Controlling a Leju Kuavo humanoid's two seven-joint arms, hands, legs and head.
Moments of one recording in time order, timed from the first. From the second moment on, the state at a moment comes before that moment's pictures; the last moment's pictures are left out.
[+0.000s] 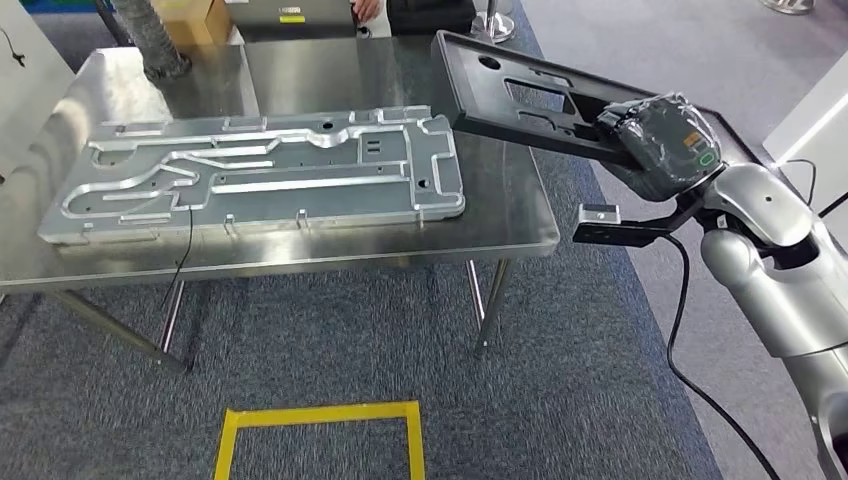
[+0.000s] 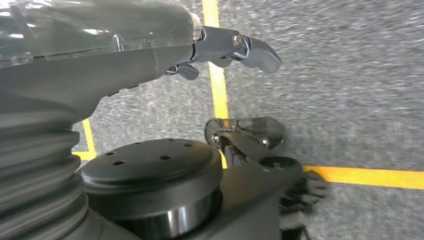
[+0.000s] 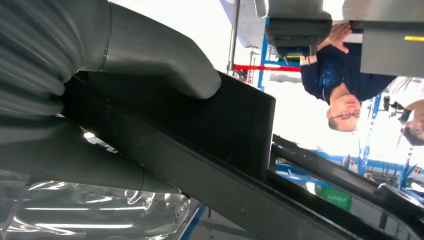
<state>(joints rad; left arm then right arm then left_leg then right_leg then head) -0.12 -0.06 -1.47 -0.14 1.55 0.24 -0.30 -0.79 -0.66 0.47 -1.45 0.98 -0.09 -0.35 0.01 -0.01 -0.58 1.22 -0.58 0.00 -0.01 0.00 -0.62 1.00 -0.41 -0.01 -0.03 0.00</state>
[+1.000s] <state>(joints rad) -0.12 -0.05 -1.47 -0.14 1.55 0.24 -0.31 -0.75 -0.68 0.46 -1.45 0.95 -0.08 -0.34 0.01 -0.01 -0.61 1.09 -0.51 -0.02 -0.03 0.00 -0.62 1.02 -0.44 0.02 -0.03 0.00</state>
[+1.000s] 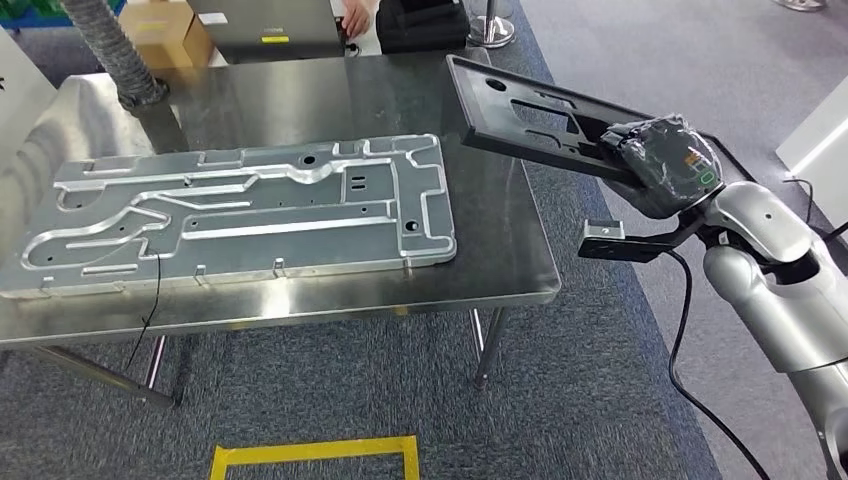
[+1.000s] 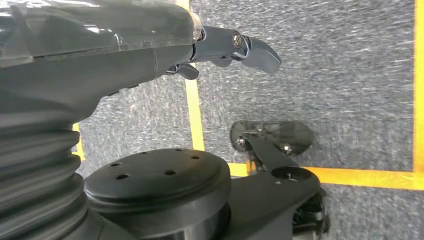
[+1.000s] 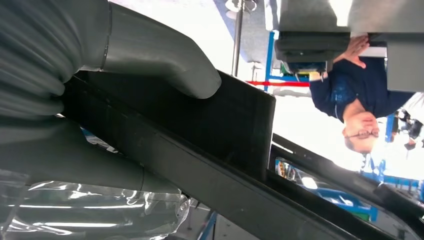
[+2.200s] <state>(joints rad) -0.13 -0.04 -1.50 -0.14 1.53 0.25 -0.30 -1.17 -0.20 0.87 -0.81 0.88 -0.19 -0.33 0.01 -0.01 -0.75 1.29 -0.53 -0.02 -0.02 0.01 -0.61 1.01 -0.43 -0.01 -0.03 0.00</state>
